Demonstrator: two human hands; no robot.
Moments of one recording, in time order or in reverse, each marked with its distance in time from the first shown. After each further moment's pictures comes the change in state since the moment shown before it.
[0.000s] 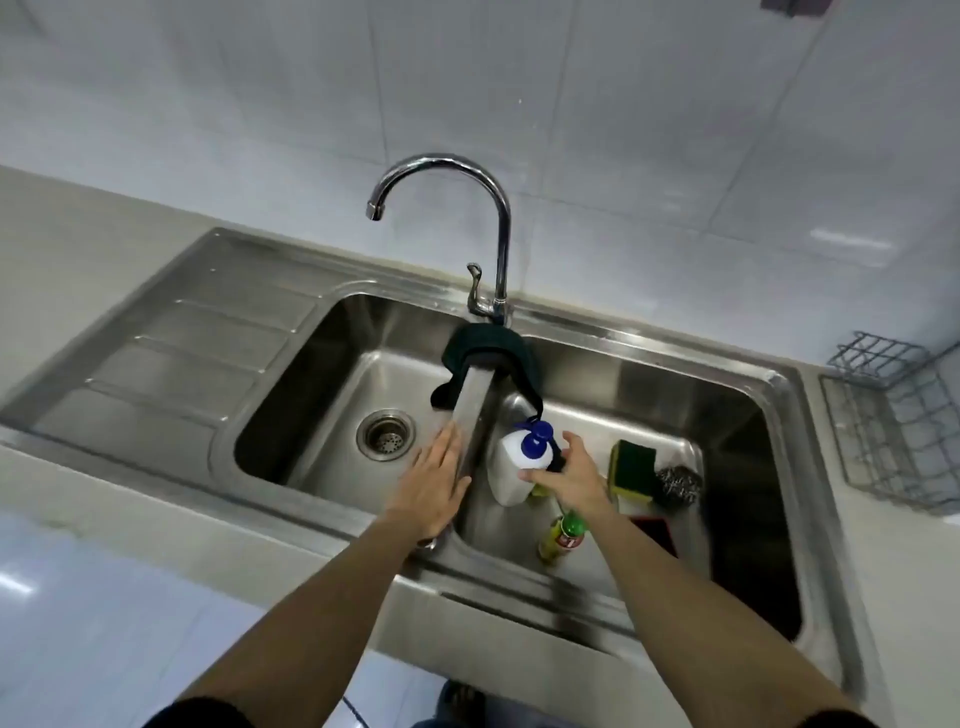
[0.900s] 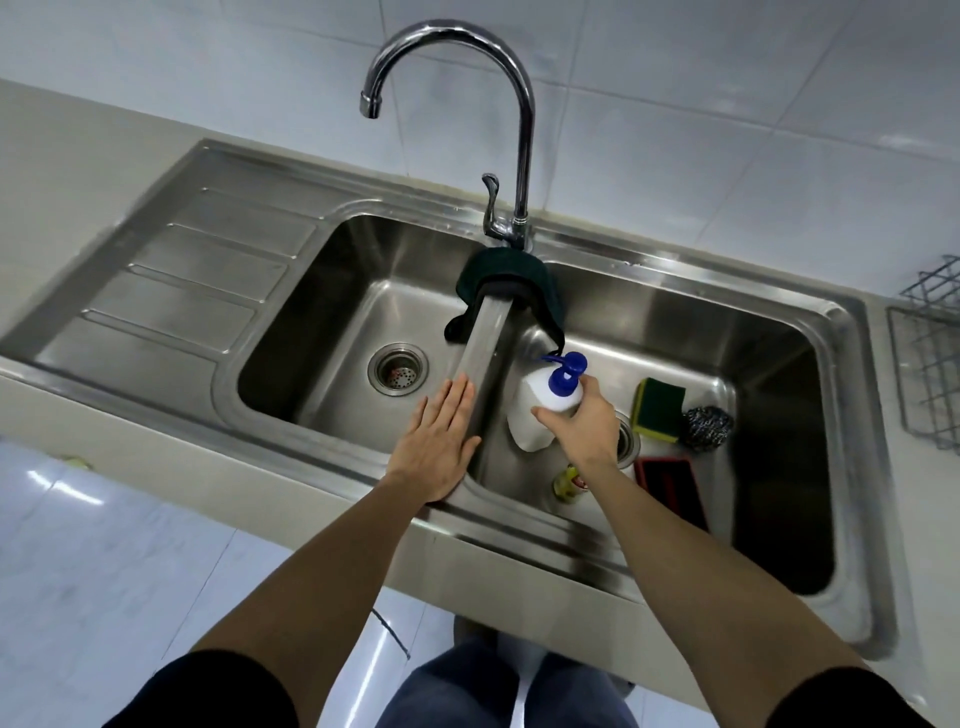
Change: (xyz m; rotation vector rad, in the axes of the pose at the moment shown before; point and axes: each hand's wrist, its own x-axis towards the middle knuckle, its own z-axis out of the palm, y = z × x) left_hand -0.011 -0.010 0.031 0.158 -0.024 -0.007; right_hand 0.003 0.011 0.018 -0.134 0.248 -0.164
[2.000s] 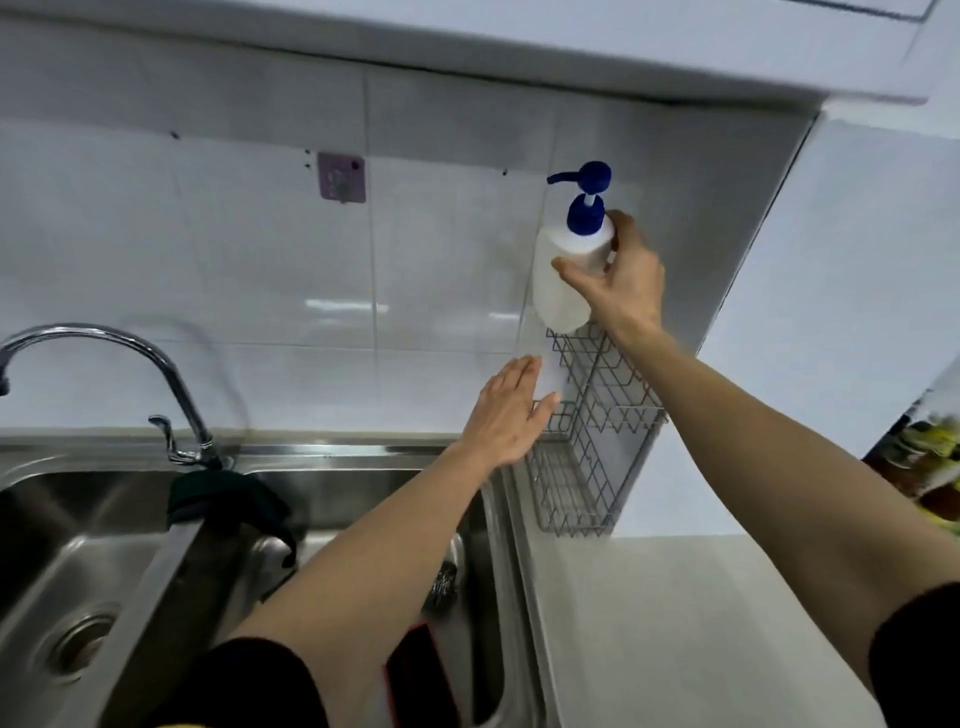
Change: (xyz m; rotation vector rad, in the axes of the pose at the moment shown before) left_hand 0.130 0.466 -0.223 -0.353 0.282 0.532; right_hand 0.054 -0.067 -0.541 -0.105 0.813 -0.503
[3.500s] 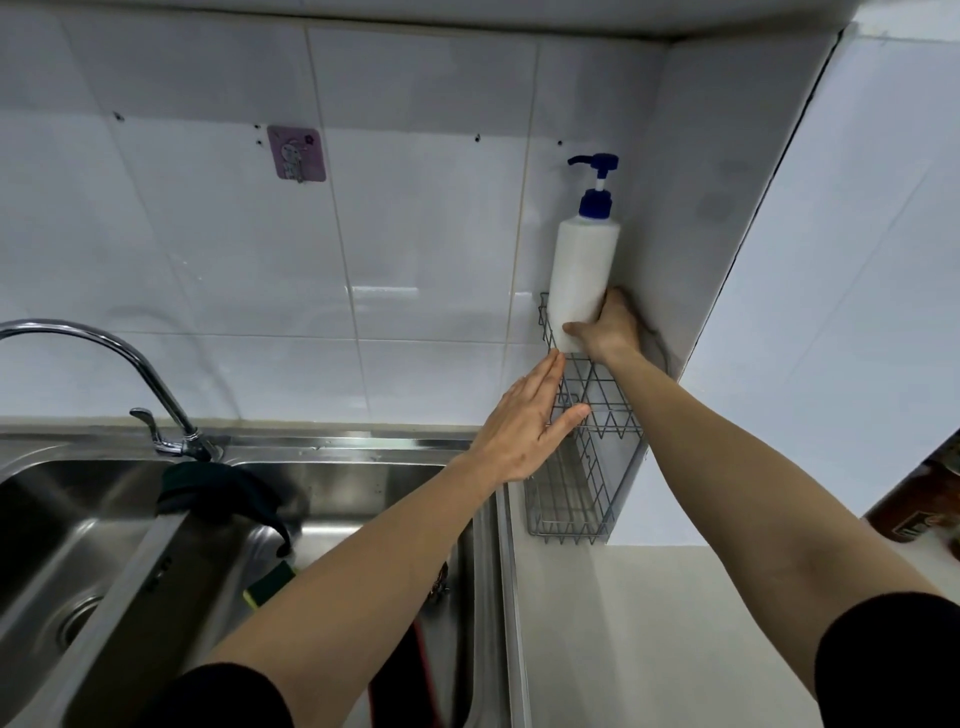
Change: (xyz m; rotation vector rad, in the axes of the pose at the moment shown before) left_hand 0.037 0.022 0.055 -0.095 0.005 0.092; right_hand 0.012 0.133 0.064 0.063 -0.309 0.435
